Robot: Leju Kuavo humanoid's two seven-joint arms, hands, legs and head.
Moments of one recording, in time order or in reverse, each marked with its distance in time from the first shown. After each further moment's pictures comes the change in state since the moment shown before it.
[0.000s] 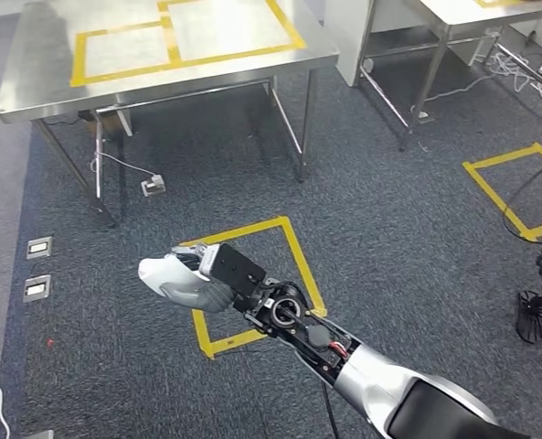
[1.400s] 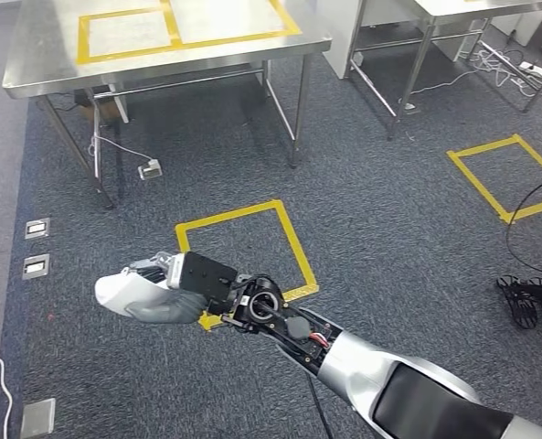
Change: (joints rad) left arm 0.006 -0.050 0.007 0.000 0.067 0.021 0.010; right arm -0.076 0.030 0.079 0.032 -0.013 0.118 -0.029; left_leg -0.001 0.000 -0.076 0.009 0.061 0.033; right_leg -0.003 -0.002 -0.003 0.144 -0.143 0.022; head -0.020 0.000
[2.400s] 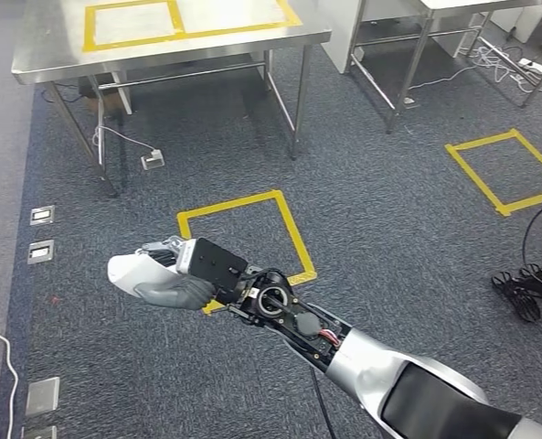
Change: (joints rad) left arm 0.001 -0.023 -0.005 0.000 -0.019 -0.024 -0.013; right arm 0.008 -0.032 -0.015 -0.074 -0.018 -0.078 0.050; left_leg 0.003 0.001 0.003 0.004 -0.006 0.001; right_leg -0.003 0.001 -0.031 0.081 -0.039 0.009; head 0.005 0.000
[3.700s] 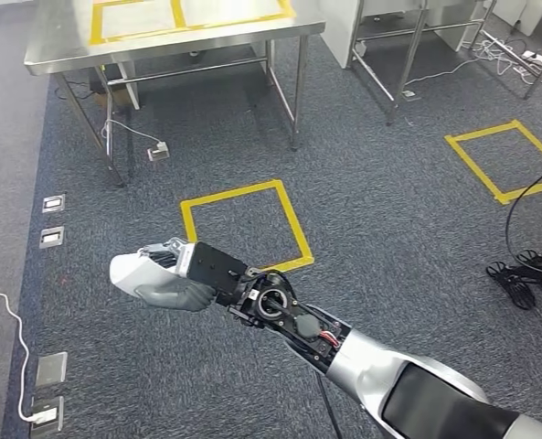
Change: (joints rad) left arm 0.002 0.001 0.000 0.000 -0.004 0.001 -0.002; right arm 0.010 -0.014 -0.004 -0.021 0.016 -0.022 0.002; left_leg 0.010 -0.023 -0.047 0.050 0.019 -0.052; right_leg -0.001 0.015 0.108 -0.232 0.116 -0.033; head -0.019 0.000
